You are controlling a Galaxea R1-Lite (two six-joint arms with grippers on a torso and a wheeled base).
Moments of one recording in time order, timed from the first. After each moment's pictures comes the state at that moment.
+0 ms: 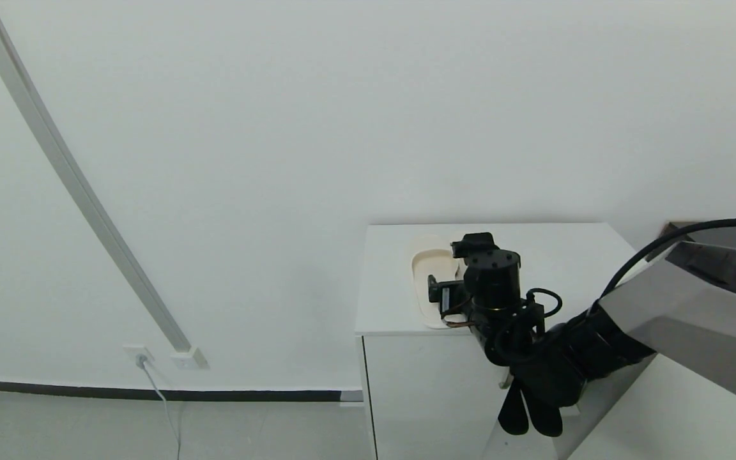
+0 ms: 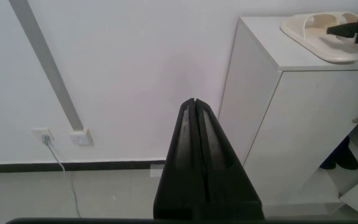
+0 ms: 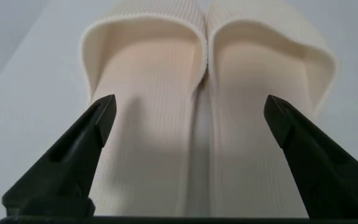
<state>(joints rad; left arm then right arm) 0.00 0.00 0.00 0.00 0.00 -0.01 0.66 2.20 -1.11 -0.90 -0.56 0.13</state>
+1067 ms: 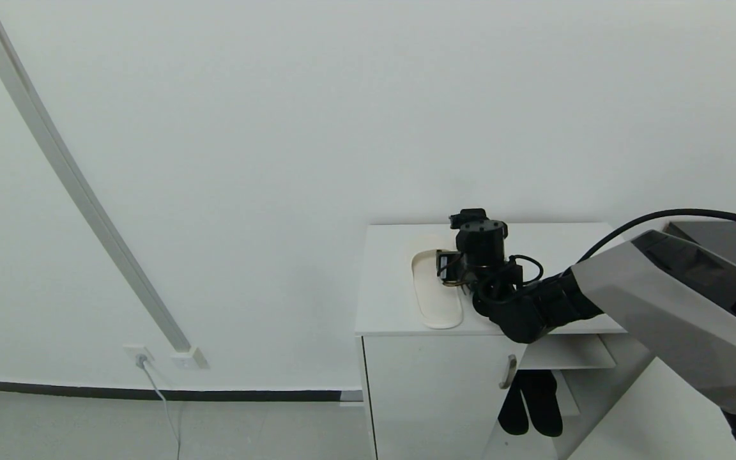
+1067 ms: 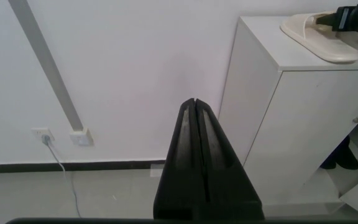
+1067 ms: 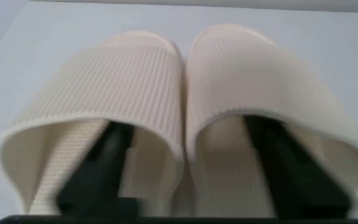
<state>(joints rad) 0.00 0.00 0.00 0.00 0.00 0.00 0.56 2.37 -1.50 -0.68 -0.50 0.13</state>
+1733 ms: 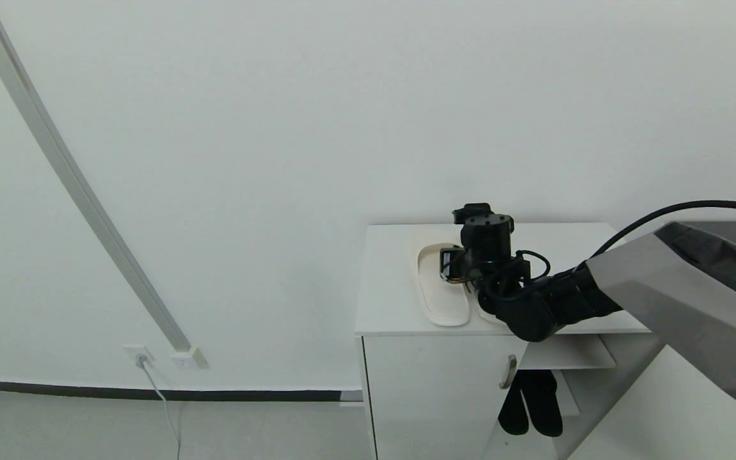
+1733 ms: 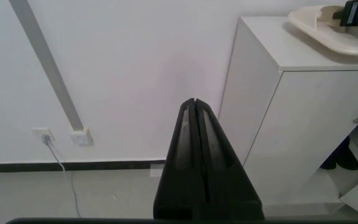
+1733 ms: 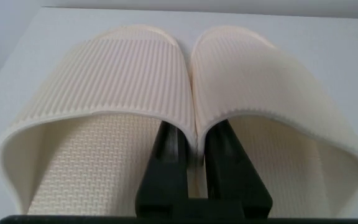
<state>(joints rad) 0.00 0.00 0.00 0.00 0.00 -0.01 0.58 2.30 -1.45 -0.66 -0.49 0.13</state>
